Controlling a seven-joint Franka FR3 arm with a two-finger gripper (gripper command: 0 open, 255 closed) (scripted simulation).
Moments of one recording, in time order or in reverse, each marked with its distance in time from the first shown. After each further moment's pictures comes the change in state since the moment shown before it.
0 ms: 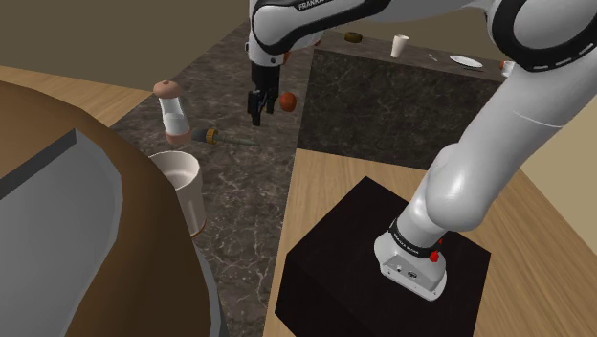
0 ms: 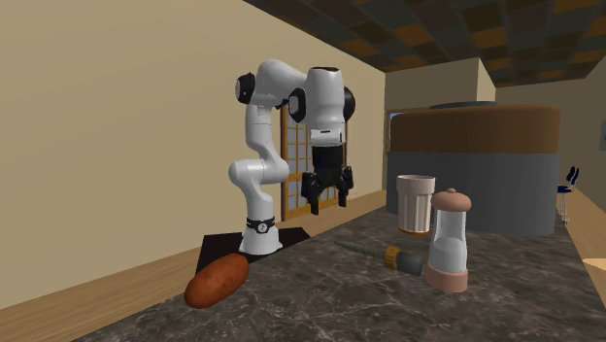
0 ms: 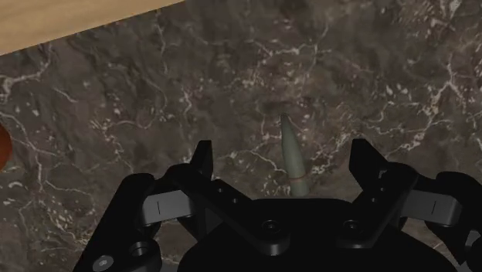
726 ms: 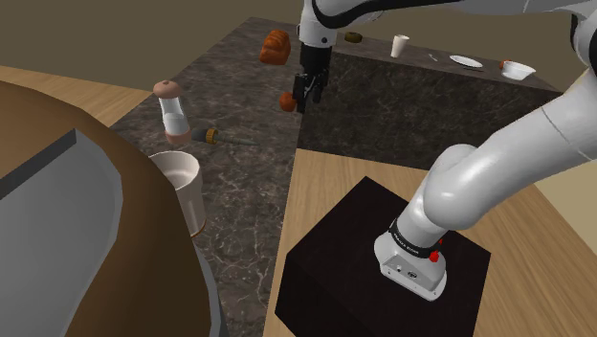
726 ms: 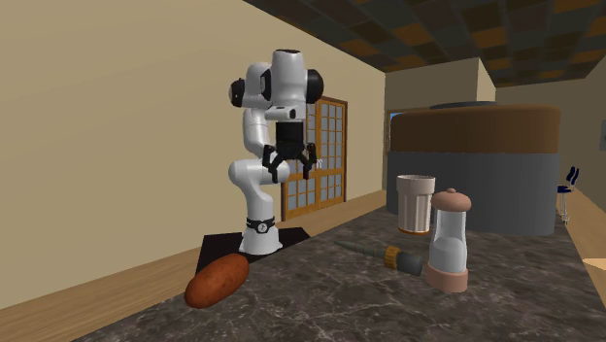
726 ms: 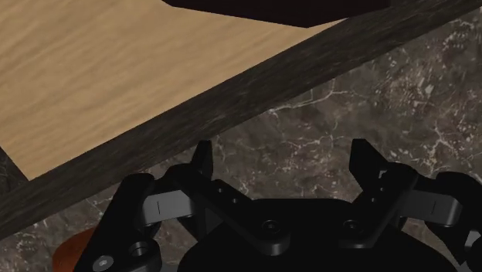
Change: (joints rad) arm -0.072 -0.353 -0.042 -0.191 -0.045 -0.204 0.116
